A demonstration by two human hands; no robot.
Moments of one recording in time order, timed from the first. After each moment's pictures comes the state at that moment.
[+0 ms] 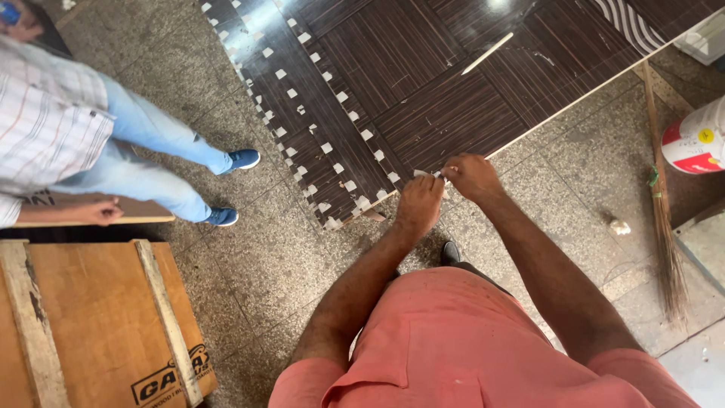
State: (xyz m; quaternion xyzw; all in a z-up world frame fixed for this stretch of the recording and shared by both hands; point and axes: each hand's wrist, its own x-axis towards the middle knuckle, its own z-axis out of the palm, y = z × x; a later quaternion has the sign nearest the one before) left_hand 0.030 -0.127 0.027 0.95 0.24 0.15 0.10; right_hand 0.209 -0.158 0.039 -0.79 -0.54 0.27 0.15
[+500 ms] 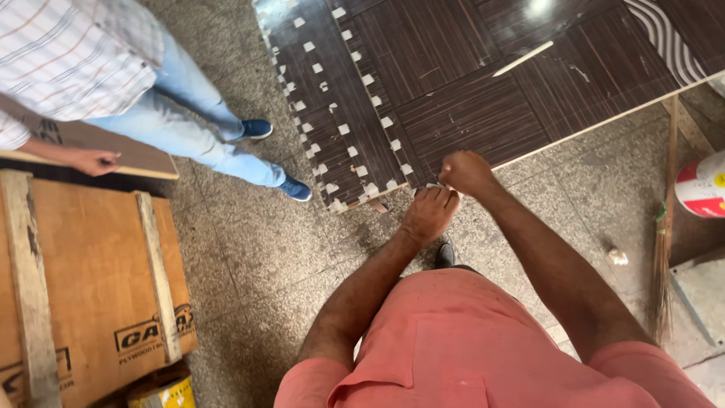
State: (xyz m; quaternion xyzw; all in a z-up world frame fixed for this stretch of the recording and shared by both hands) left_hand 0.017 -0.151 0.006 0.96 0.21 0.19 0.00; right_hand 0.186 -0.118 0.053 -0.75 -0.55 0.38 0.05
